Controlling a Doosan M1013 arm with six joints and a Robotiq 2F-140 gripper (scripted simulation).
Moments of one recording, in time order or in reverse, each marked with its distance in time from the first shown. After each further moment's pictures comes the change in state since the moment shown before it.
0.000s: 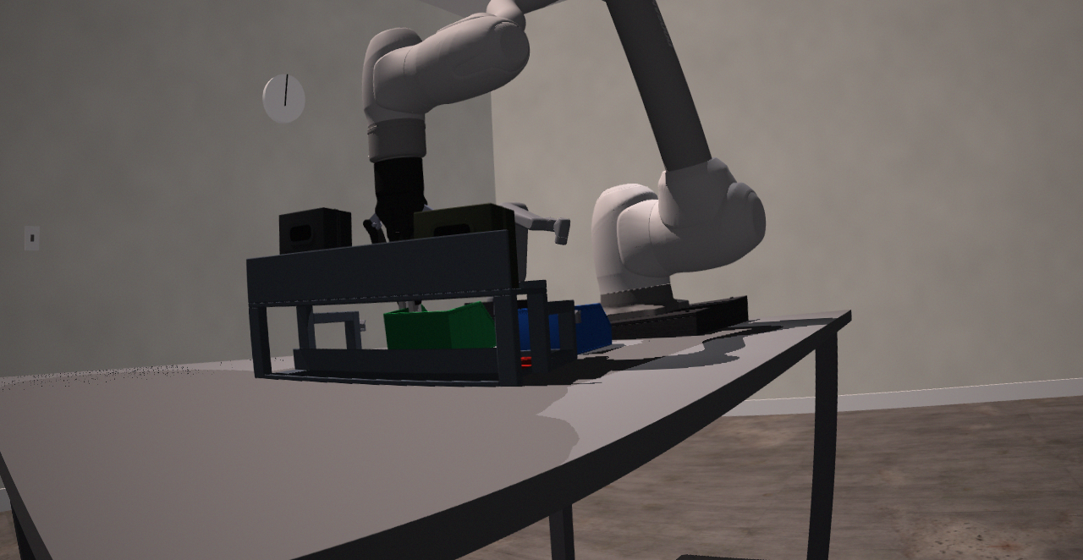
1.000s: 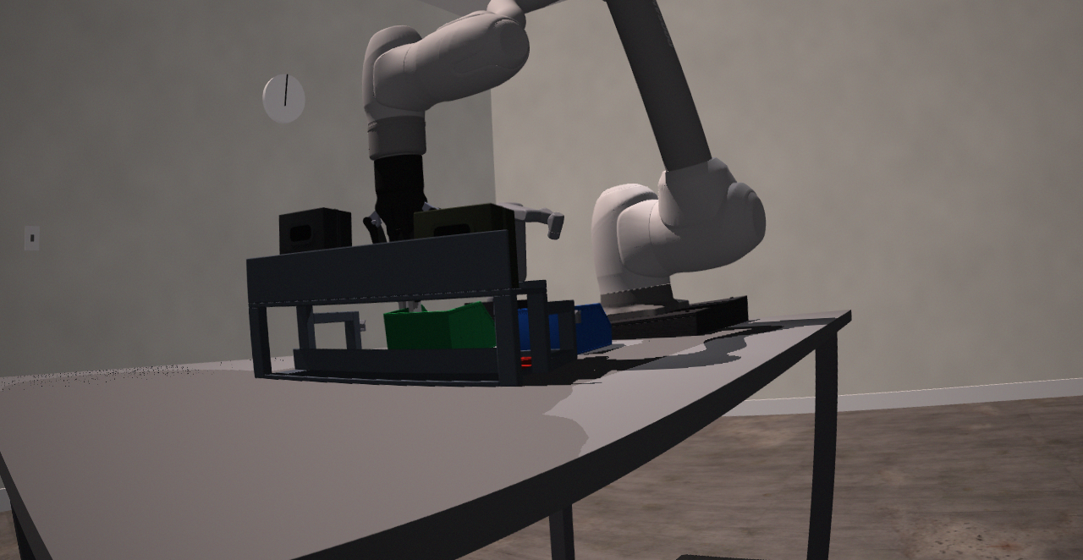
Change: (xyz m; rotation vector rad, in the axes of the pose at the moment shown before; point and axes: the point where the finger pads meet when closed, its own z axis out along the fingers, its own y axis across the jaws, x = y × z) arm 0.000 0.000 -0.004 0.000 0.000 0.000
